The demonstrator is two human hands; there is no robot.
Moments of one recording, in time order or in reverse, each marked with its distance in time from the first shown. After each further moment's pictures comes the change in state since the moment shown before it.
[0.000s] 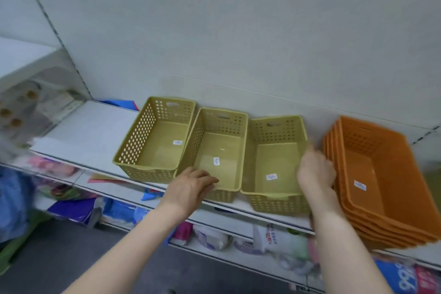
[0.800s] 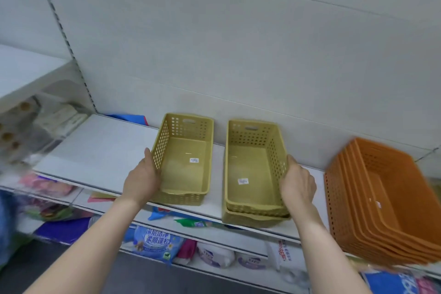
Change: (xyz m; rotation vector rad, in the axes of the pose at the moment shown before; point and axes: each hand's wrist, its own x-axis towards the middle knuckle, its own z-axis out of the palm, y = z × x) left_hand 0.007 -0.177 -0.057 -0.095 -0.022 -0.672; right_hand -0.034 -0.106 0.037 0.063 0.089 -0.032
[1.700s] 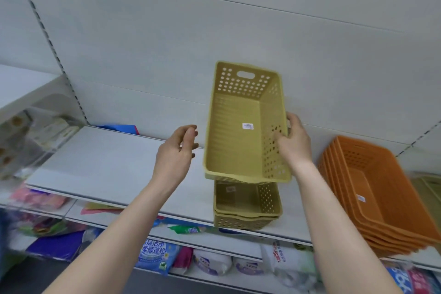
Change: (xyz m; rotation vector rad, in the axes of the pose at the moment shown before) left_hand -0.053 0.137 -0.062 -0.869 0.045 0.203; right_hand 0.023 -0.029 -0.106 0.716 -0.044 -0.037
